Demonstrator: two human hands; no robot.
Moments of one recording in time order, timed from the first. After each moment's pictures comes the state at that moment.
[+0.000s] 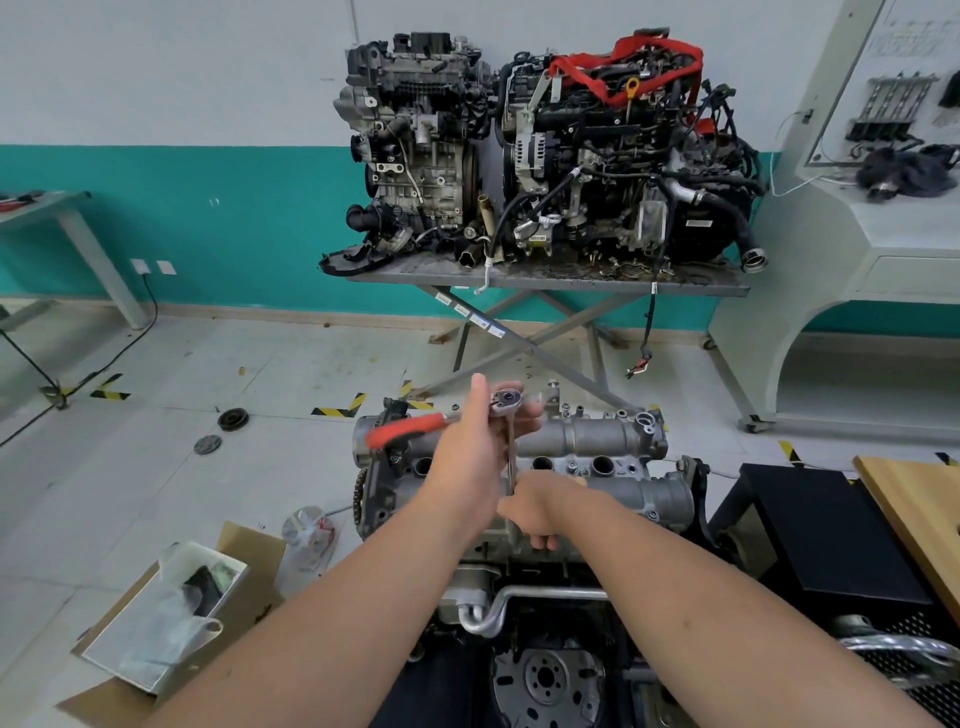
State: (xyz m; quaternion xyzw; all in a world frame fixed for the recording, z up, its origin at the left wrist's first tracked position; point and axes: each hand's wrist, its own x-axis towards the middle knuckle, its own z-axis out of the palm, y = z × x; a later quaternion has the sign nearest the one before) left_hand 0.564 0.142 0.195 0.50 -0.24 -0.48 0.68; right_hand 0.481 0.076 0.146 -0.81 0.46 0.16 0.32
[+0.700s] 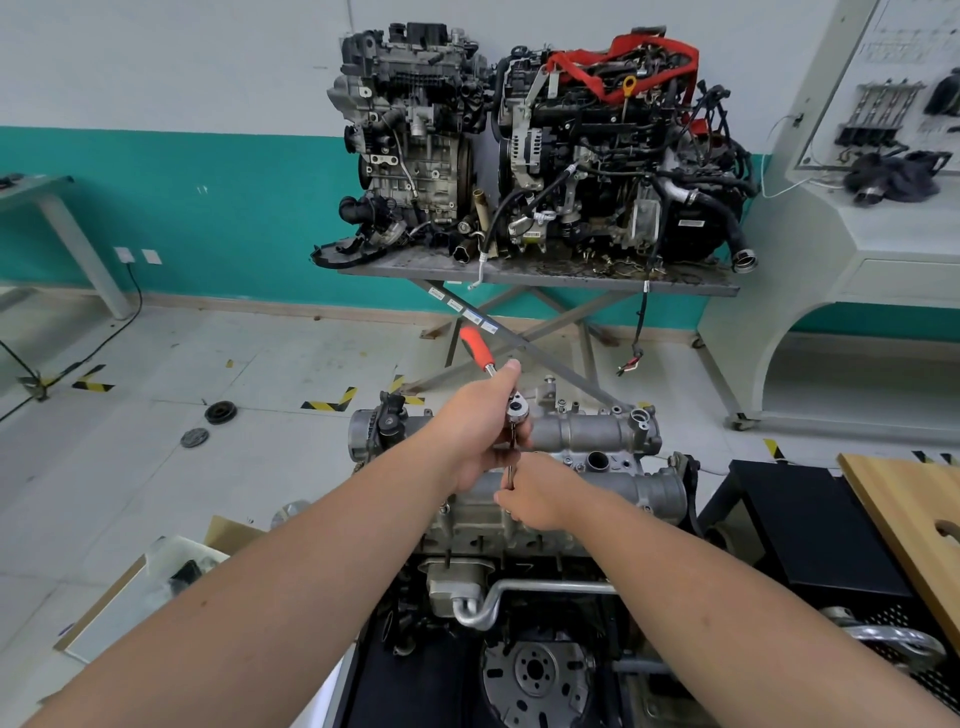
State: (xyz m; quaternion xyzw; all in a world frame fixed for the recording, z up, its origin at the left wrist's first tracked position) left_hand 0.583 0.129 0.225 0.62 -0.28 -0.55 0.49; right_hand 0.479 0.064 0.128 -0.89 0.38 0.04 0.26
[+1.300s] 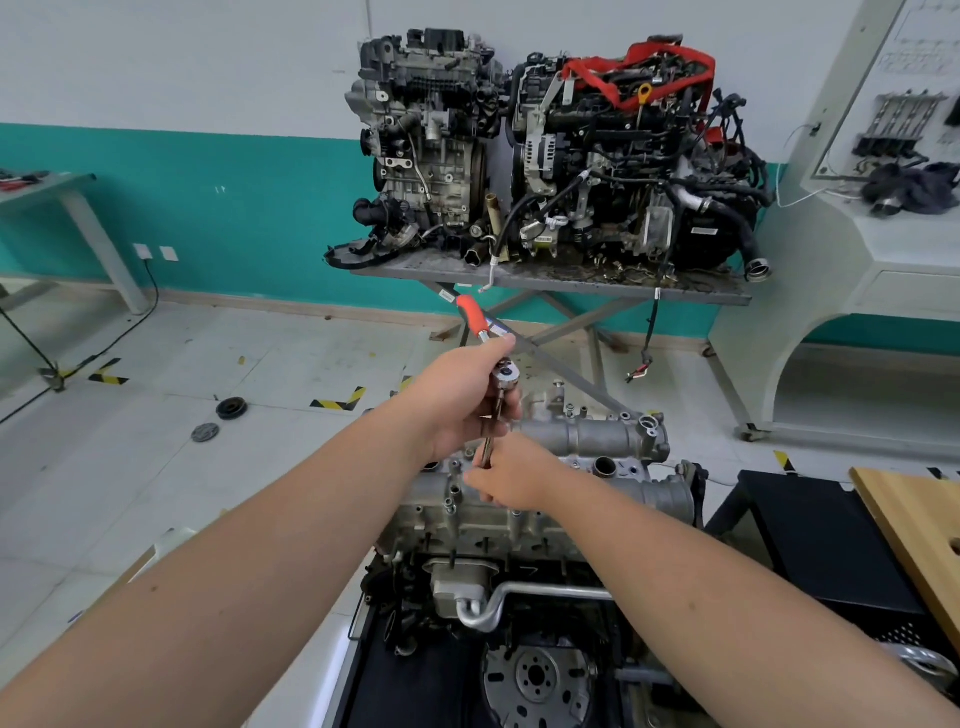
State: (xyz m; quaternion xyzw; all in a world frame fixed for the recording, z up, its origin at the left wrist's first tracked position) left_hand 0.609 0.137 0.257 0.61 -0.33 -0.52 0.50; right_hand 0.512 0.071 0.150 -0.88 0.34 -0.02 0.34
